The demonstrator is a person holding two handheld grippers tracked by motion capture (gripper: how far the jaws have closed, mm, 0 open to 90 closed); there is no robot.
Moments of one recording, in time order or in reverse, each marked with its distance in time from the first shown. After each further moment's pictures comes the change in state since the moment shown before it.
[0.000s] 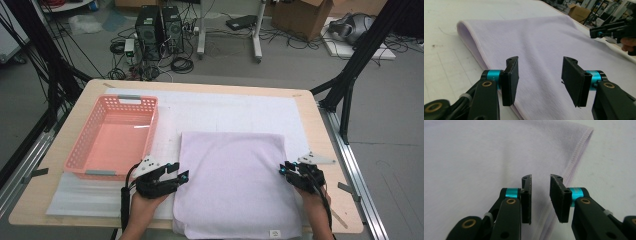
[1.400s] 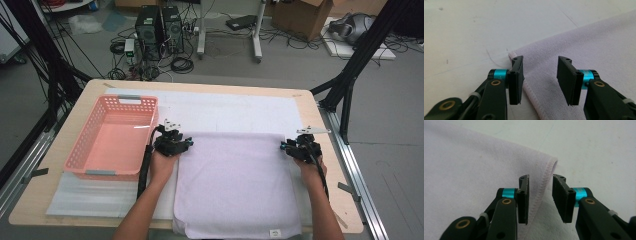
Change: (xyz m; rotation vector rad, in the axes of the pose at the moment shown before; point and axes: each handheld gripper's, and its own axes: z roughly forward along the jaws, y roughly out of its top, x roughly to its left) left arm 0.057 0.046 0.094 0.180 0.325 0.013; right arm -0.058 0.044 0.049 0.028 -0.027 0.069
